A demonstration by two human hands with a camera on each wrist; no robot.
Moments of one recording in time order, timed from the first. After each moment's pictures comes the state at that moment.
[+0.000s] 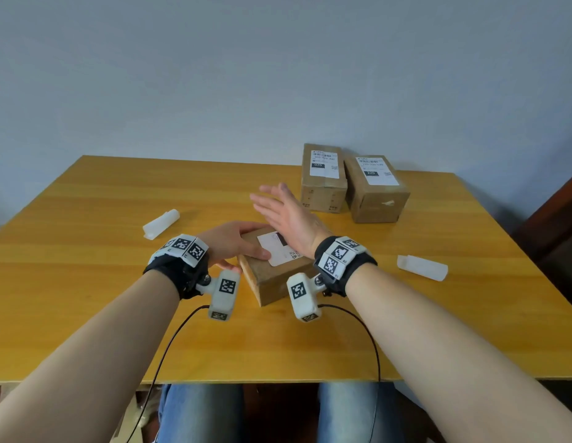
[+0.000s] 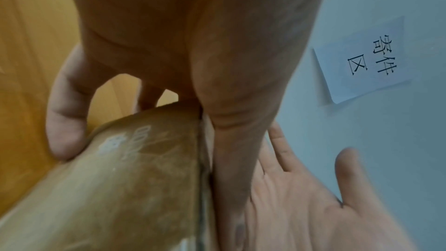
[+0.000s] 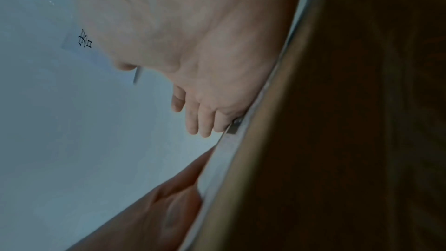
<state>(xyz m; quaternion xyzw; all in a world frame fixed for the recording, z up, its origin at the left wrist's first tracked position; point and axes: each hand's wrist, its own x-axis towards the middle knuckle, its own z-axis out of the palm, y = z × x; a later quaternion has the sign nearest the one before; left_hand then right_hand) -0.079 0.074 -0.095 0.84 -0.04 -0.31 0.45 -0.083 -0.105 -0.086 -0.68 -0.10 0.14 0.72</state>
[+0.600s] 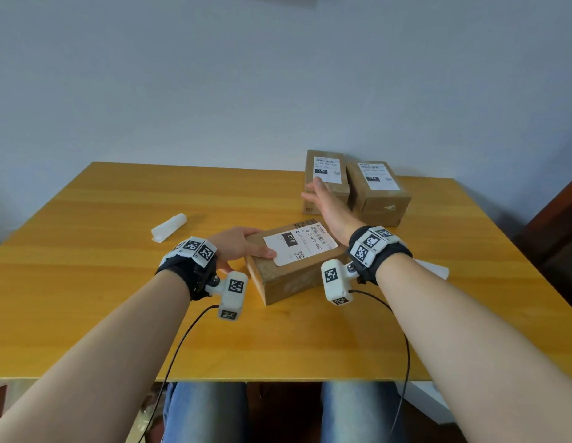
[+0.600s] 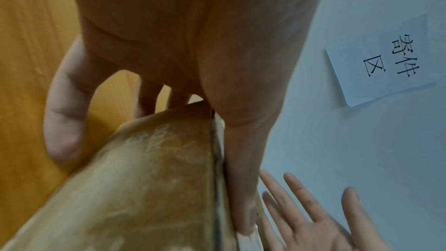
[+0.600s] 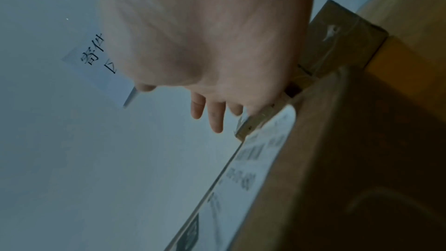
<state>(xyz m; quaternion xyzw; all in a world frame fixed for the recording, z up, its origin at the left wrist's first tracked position) -0.080 0.074 -0.096 0.82 0.01 -0.32 0.46 -0.079 -0.159 -0.061 -0.85 0.00 0.05 0.53</state>
